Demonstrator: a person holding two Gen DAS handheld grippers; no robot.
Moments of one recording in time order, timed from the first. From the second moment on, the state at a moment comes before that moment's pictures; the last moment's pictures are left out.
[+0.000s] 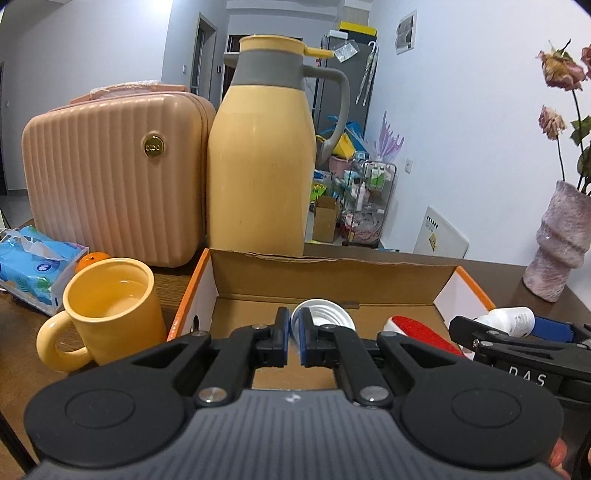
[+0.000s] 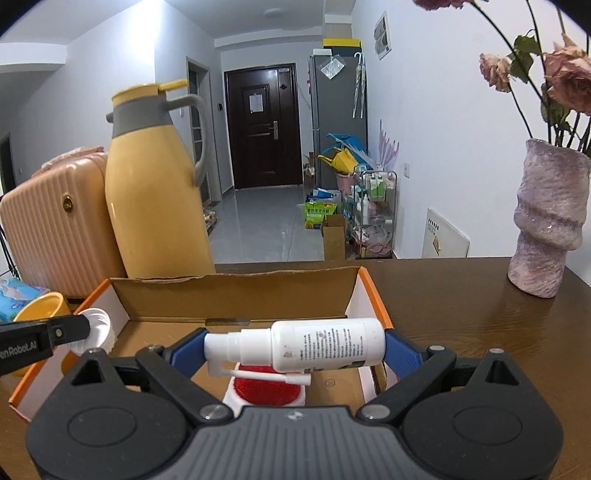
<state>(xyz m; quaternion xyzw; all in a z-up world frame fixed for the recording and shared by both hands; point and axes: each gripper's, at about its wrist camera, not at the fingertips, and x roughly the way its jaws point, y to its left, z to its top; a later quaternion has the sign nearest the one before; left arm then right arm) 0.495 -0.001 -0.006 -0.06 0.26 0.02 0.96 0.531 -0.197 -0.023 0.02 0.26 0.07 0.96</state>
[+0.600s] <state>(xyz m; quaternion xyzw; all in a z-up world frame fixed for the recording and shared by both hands) 0.506 0.008 -0.012 -0.05 0.28 0.05 0.96 0.539 -0.198 -0.028 0.02 0.28 0.07 0.96</state>
